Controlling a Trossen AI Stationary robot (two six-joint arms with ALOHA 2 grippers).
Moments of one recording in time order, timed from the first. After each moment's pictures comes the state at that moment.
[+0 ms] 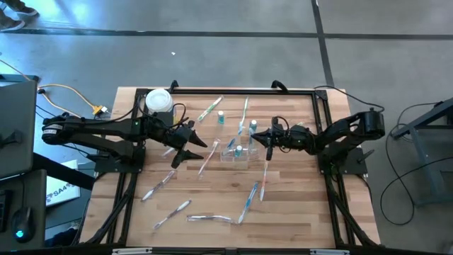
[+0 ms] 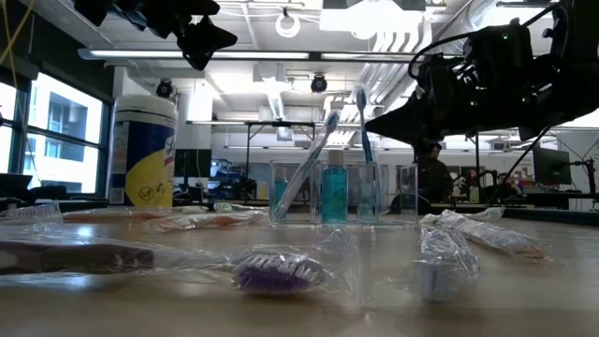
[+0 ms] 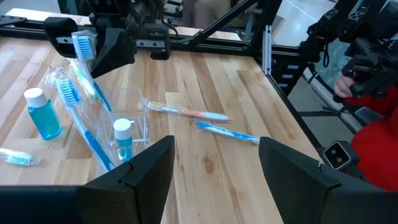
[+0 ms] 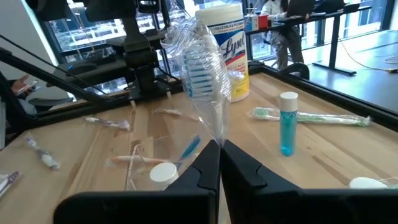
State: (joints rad) left arm 0.08 0.99 0.72 -0.06 0.32 -0.08; right arm -0.17 1.56 0.23 1.28 0.02 0.18
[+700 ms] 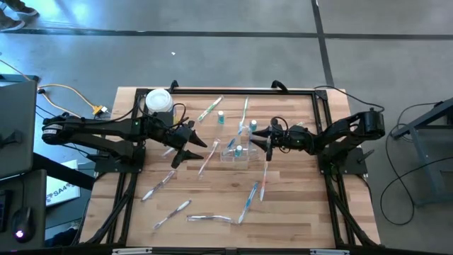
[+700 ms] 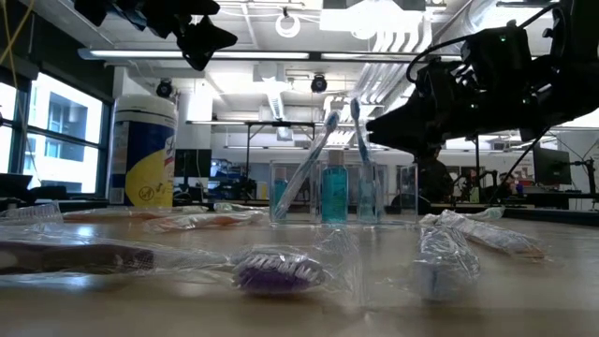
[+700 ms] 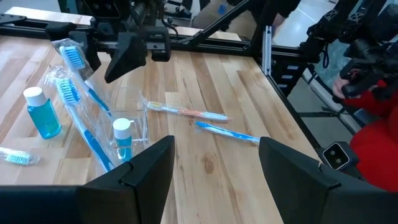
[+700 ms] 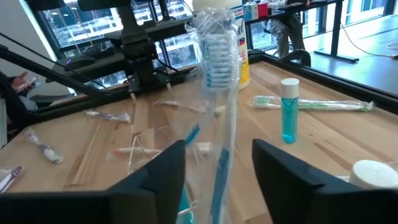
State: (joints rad) left arm 0.08 0.99 0.72 -0.06 0.32 -0.08; right arm -0.17 1.56 0.23 1.24 0.02 0.21
